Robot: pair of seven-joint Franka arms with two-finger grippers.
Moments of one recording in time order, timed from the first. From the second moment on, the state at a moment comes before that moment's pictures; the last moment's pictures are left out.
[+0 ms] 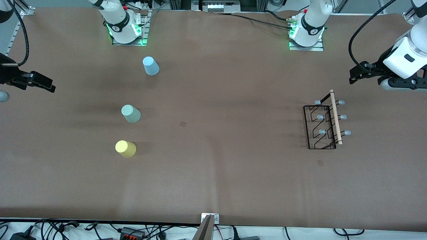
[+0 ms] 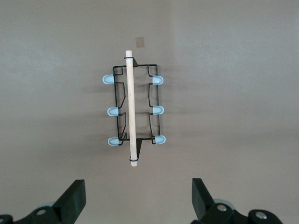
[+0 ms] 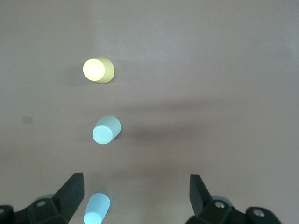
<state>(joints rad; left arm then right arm) -0.04 -0.06 0.00 -1.73 -0.01 1.62 -0.03 -0.03 0.09 0.00 -1.52 -0.01 1.55 0.06</state>
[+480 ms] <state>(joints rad) -0.04 -0.06 0.00 -1.73 -0.01 1.62 -0.03 -0.03 0.10 0.00 -1.53 -0.01 1.54 0.06</state>
